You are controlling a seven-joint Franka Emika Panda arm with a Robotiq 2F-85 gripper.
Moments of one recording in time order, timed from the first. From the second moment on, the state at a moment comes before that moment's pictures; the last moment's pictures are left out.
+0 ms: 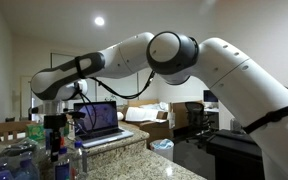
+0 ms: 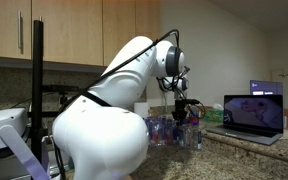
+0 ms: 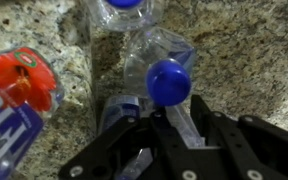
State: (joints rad) arm 0.21 0.65 0.26 -1.28 -0.09 1.88 -1.01
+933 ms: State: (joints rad) arm 0.19 0.65 0.26 -1.24 -0.07 1.83 -1.01
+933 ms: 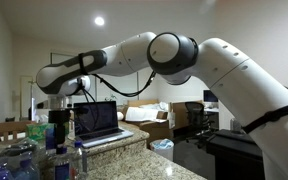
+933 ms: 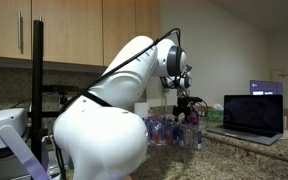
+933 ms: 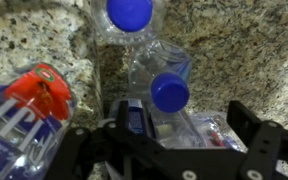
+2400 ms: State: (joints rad) arm 0.18 0.65 0.27 -1.25 -0.07 1.83 -1.03
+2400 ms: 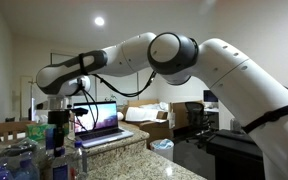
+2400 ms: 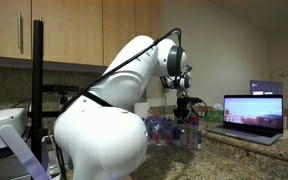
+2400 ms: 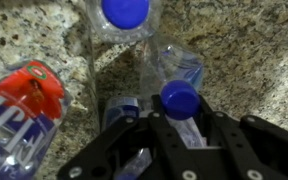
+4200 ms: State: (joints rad) arm 0.01 0.09 0.08 -2.03 0.09 2.07 -1.03
